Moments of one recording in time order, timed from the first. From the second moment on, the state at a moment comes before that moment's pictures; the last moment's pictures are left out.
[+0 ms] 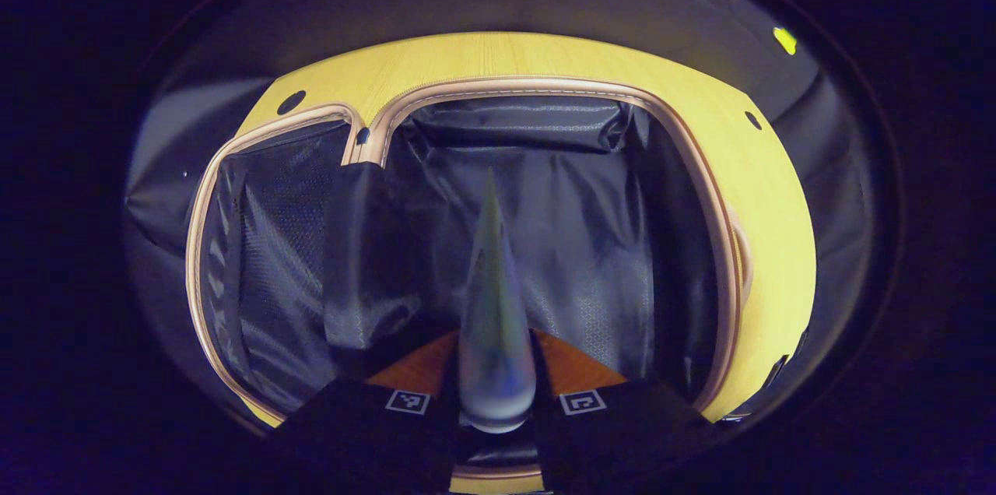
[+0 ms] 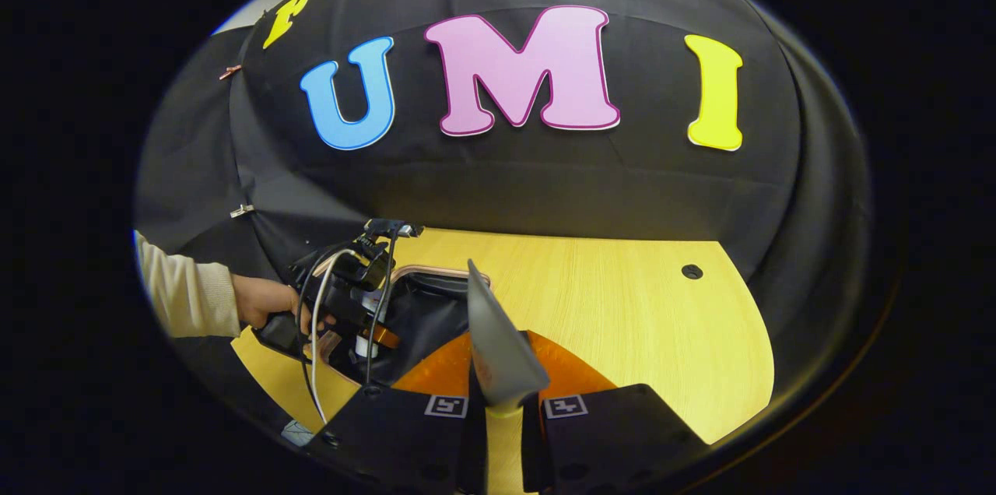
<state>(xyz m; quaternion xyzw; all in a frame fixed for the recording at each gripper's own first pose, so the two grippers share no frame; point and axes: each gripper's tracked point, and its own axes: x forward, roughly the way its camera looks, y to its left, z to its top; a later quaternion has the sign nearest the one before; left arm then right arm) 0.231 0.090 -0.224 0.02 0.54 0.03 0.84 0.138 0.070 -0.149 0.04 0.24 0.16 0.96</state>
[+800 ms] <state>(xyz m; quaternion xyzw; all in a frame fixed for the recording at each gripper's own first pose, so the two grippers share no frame) 0.057 0.200 -0.046 -0.12 0.19 0.16 0.96 0.174 0.218 -0.255 -0.01 0.38 0.20 0.90</state>
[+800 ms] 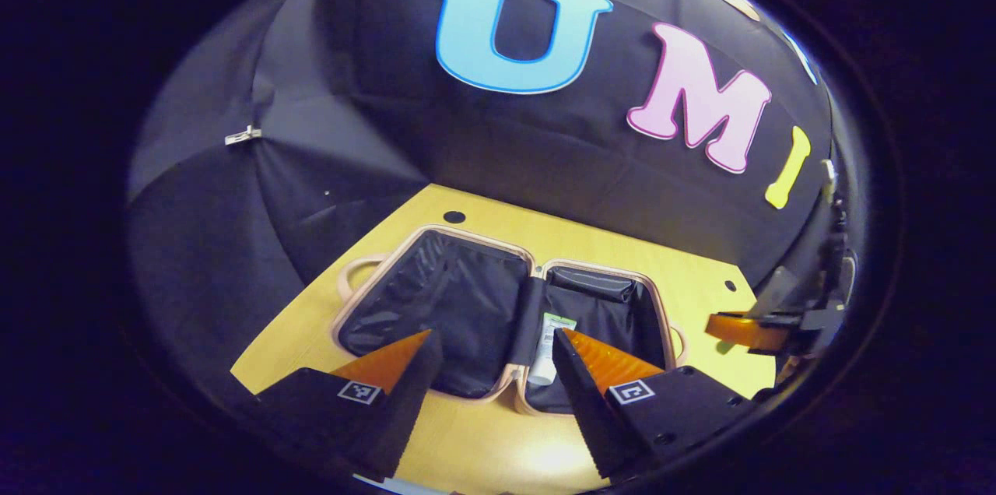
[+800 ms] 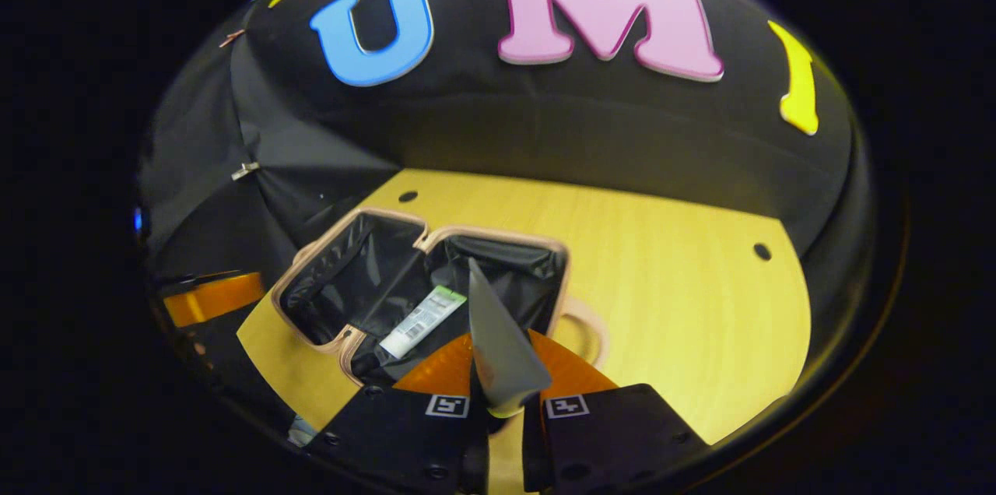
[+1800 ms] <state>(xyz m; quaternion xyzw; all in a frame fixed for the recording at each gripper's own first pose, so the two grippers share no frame) -0.104 0.277 -0.118 -0.18 0.22 0.25 0.93 0.185 0.267 -0.374 0.01 0.56 0.08 0.82</state>
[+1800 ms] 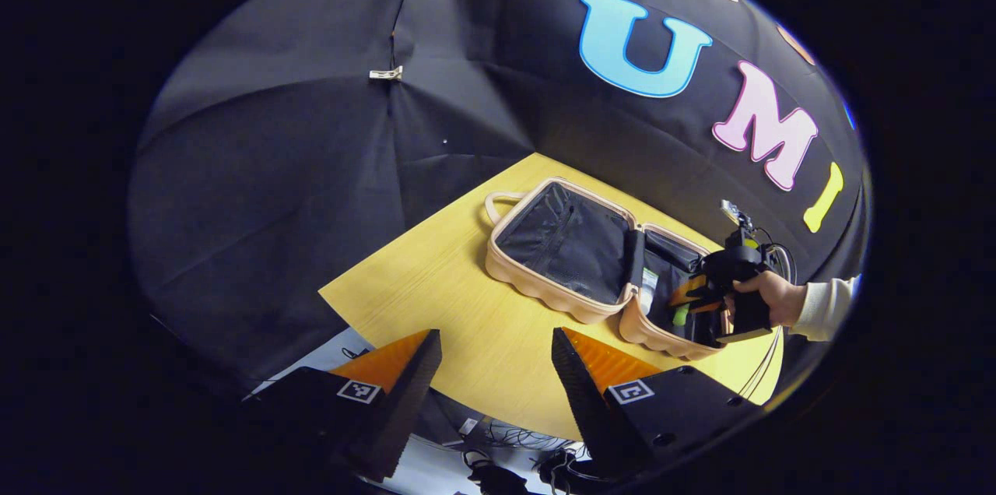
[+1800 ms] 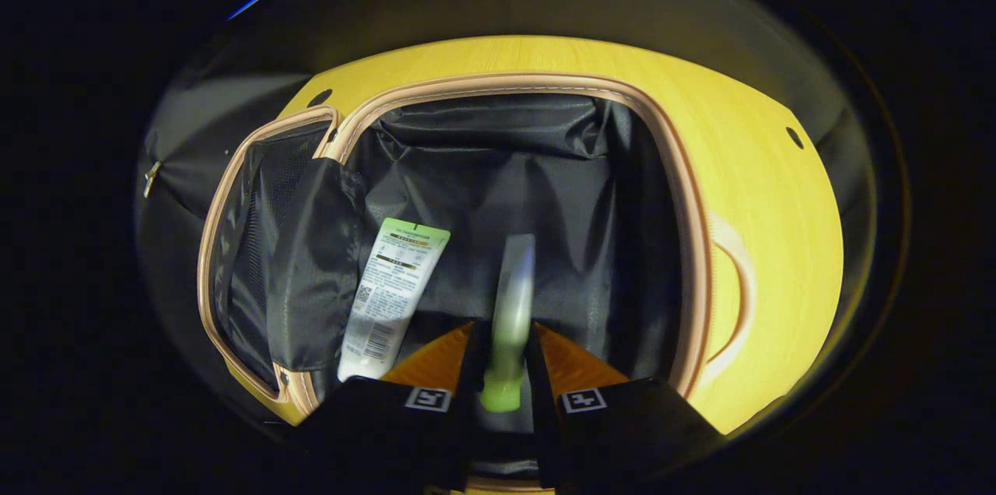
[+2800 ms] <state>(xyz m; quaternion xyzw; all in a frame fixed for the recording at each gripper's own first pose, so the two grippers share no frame) 0.176 0.476 -0.161 -0.34 0.25 0.21 0.88 0.060 0.079 -0.136 0.02 0.26 0.02 0.97</state>
